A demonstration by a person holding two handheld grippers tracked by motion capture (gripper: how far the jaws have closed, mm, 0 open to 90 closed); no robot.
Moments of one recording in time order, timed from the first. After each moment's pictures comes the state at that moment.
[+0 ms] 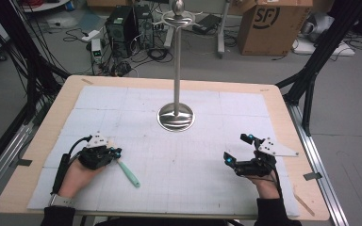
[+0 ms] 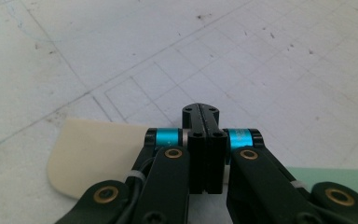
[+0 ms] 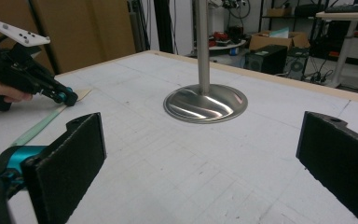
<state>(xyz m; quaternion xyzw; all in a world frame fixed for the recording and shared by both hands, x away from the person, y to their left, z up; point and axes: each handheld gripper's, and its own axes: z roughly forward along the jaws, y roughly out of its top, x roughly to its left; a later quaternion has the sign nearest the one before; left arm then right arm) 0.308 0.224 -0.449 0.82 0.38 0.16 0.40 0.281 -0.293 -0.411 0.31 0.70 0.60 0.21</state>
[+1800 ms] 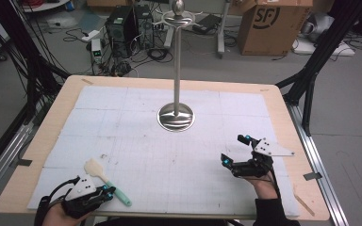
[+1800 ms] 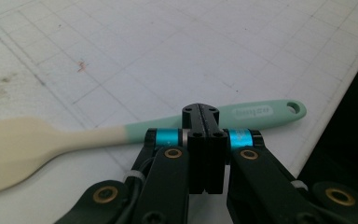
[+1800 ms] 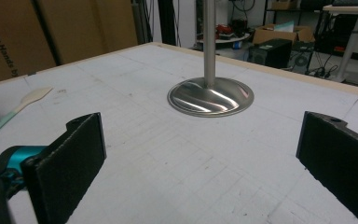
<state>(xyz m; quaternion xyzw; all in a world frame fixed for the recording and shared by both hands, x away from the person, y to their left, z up) 0.189 0.225 -0.449 0.84 0.31 0.15 0.42 0.281 -0.286 -0.414 0.31 0.72 0.59 0.20</state>
